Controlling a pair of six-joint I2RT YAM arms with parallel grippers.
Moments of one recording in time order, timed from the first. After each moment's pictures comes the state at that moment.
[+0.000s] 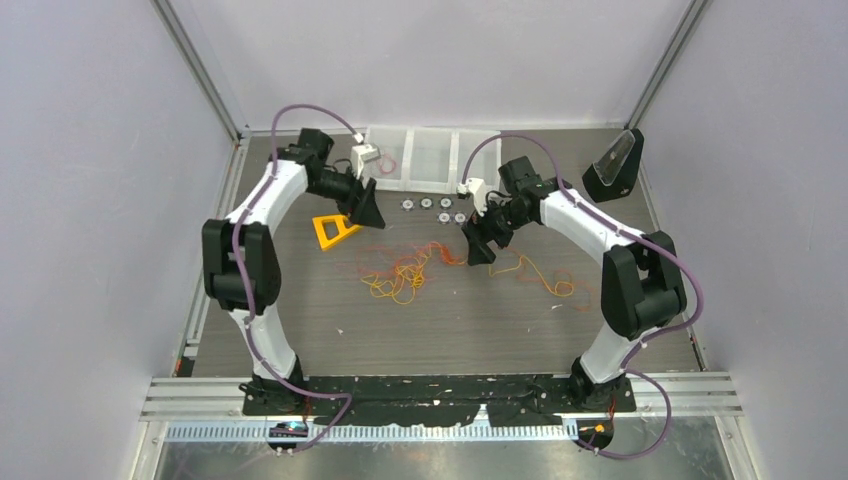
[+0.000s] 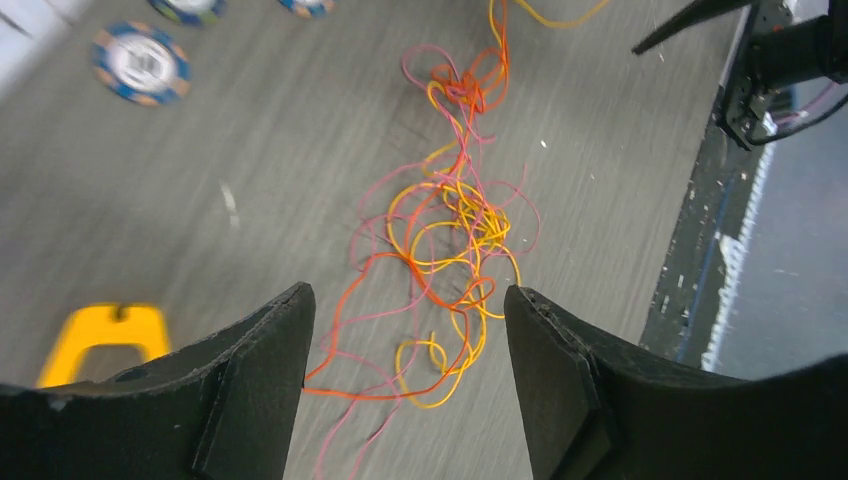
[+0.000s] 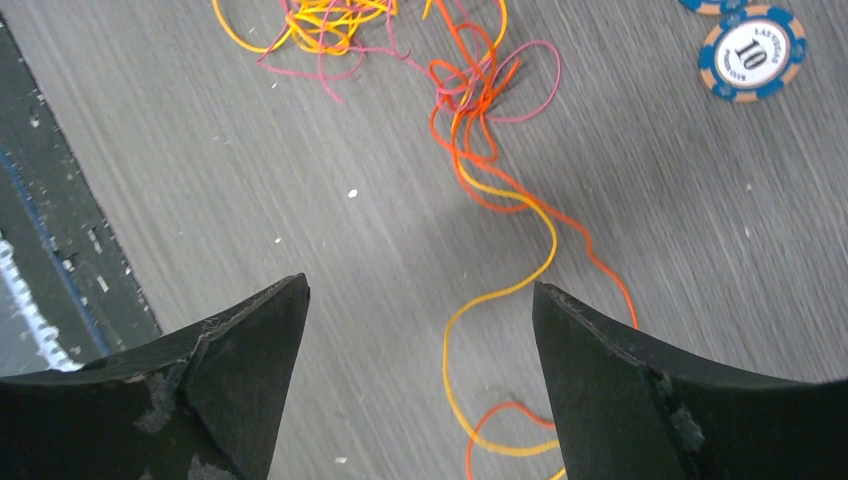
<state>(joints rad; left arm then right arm) -0.14 1.84 1.60 -0.93 0.92 0.57 0.37 1.68 1.25 -0.71 -0.60 -0.52</state>
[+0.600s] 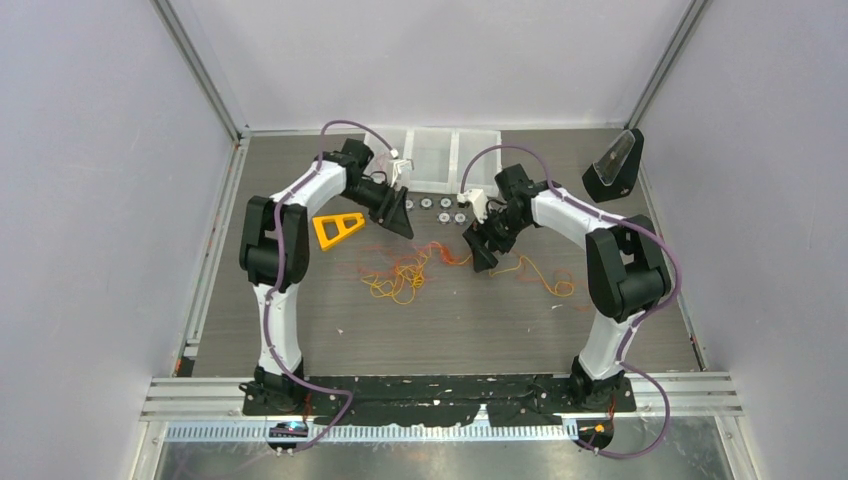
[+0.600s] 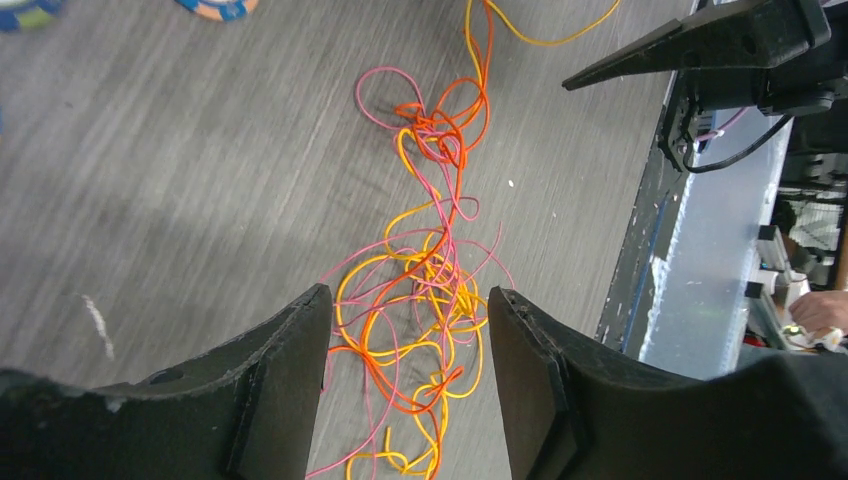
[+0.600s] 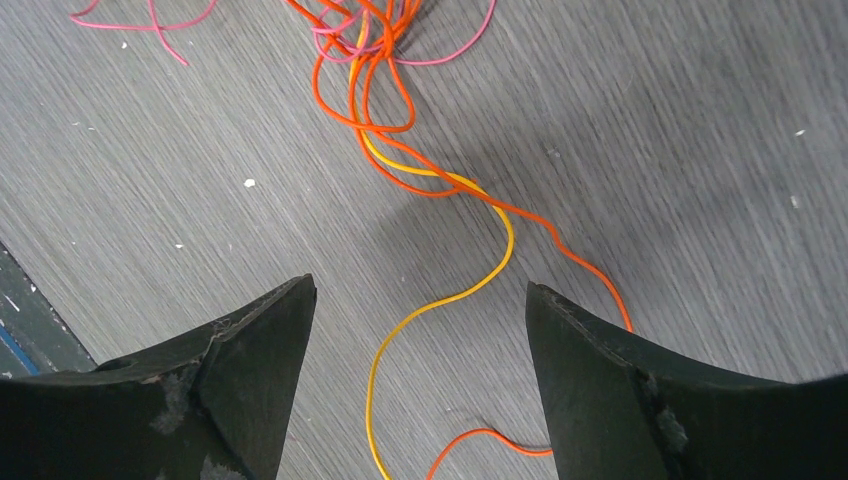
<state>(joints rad) -0.28 2.12 1.69 -0.88 0.97 0.39 0.36 1.80 1.24 -0.69 -0.51 -0.52</state>
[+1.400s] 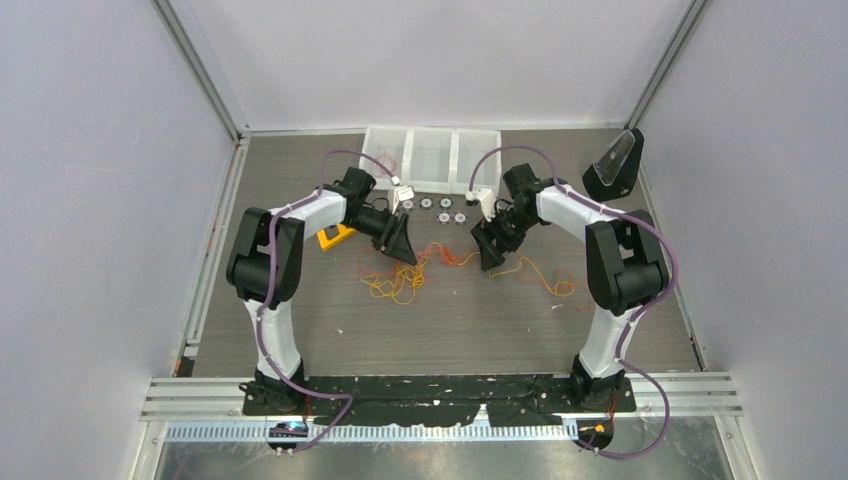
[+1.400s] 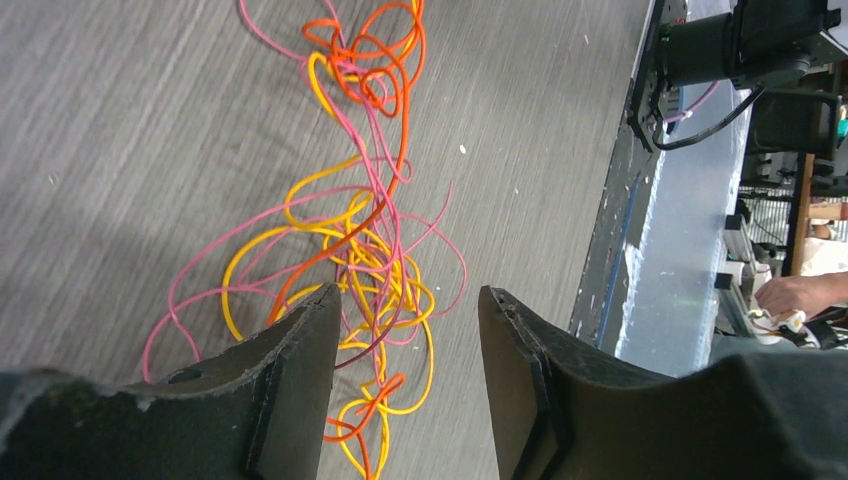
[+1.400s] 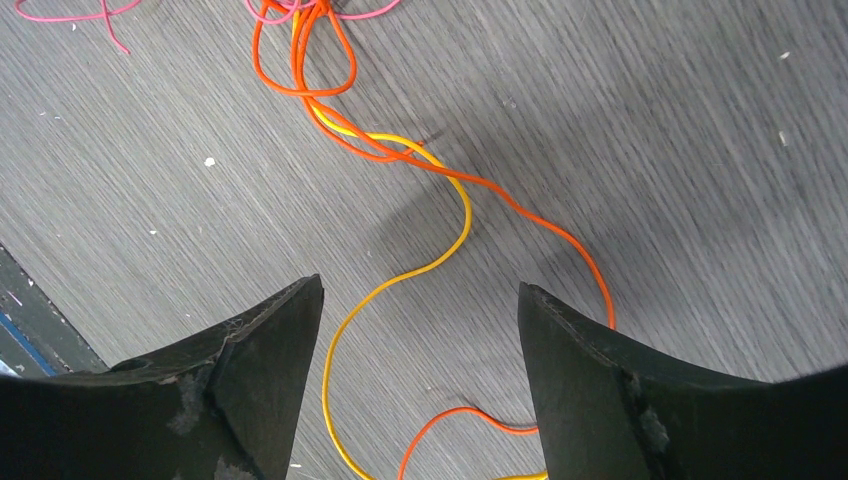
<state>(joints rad) -0.32 1.97 1.29 -0.60 1.02 0.27 0.30 1.86 1.26 -0.73 -0.51 -0.52</state>
